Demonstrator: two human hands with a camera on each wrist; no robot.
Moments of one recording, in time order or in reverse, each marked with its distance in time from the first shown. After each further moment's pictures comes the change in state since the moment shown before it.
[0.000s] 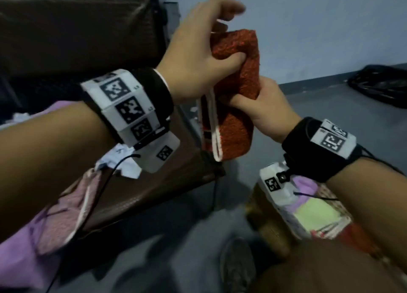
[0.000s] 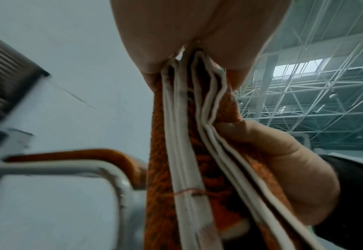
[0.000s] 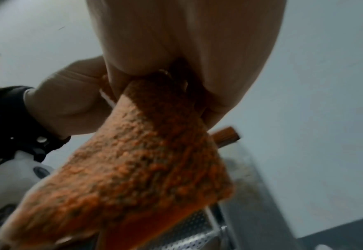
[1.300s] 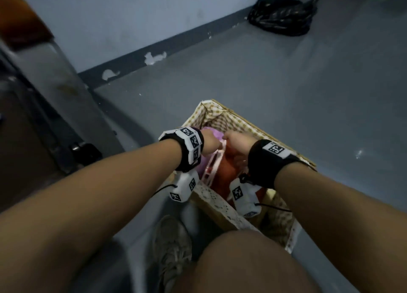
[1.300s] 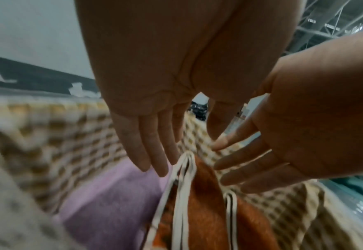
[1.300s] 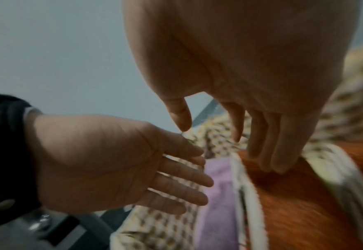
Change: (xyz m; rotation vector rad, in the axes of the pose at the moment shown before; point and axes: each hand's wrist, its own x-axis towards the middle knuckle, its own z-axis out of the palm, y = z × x) left_hand -0.061 0.028 0.404 0.038 -1.211 -0.620; right_hand -0.163 0.202 -0.171 -0.013 0.357 1.248
